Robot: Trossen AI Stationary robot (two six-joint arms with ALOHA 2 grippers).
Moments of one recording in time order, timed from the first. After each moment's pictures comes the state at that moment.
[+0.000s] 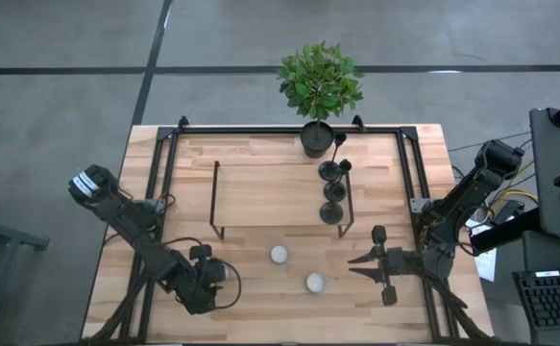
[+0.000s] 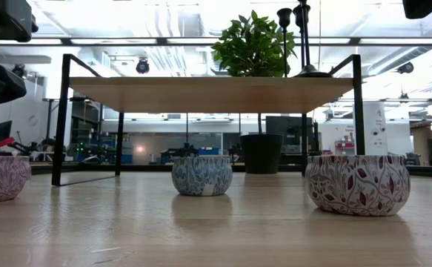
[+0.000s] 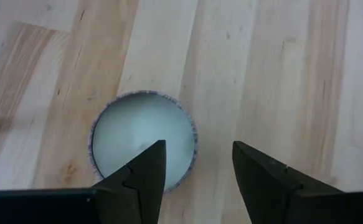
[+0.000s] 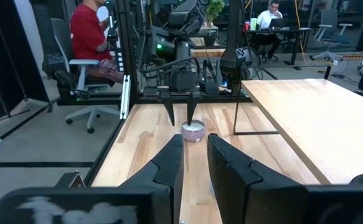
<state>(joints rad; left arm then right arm) -0.81 1.50 0.84 -0.51 -0.32 -0.98 0.92 1.17 0.48 0.56 0.87 0.18</state>
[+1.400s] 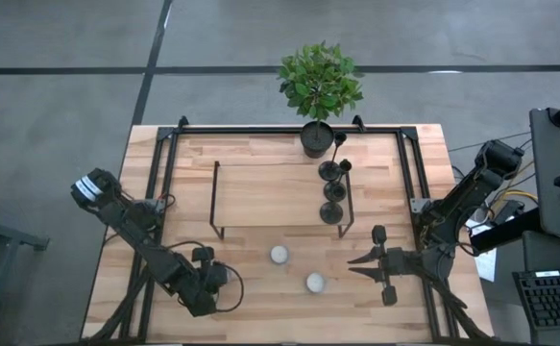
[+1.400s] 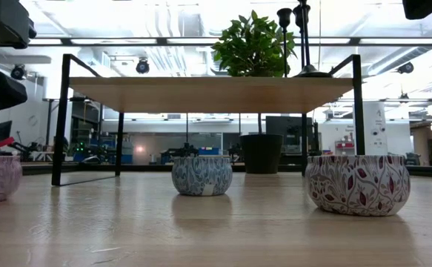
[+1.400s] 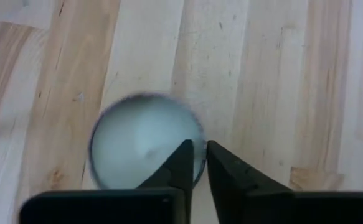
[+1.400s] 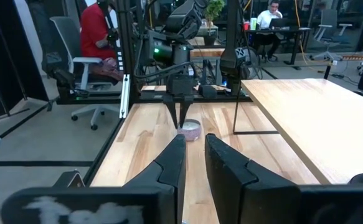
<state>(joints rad) -0.81 1.55 0.85 -0.48 -0.29 -0.94 0.92 1.17 0.48 0.55 0.87 0.18</state>
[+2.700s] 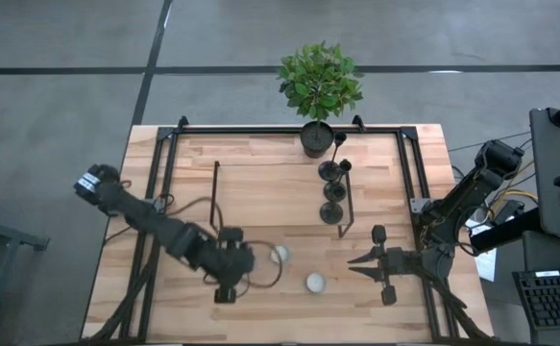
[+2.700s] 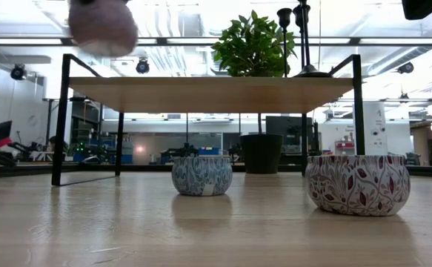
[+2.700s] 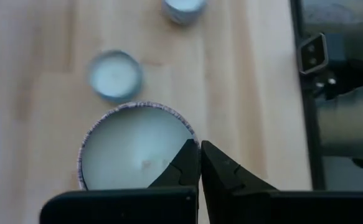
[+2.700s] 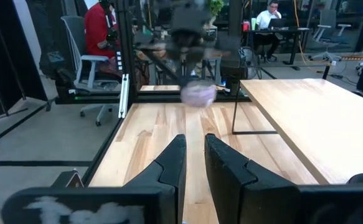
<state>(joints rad) -0.55 1.53 1.33 -0.81 -0.16 -0.51 0.92 1.17 0.48 0.55 0.87 0.18</state>
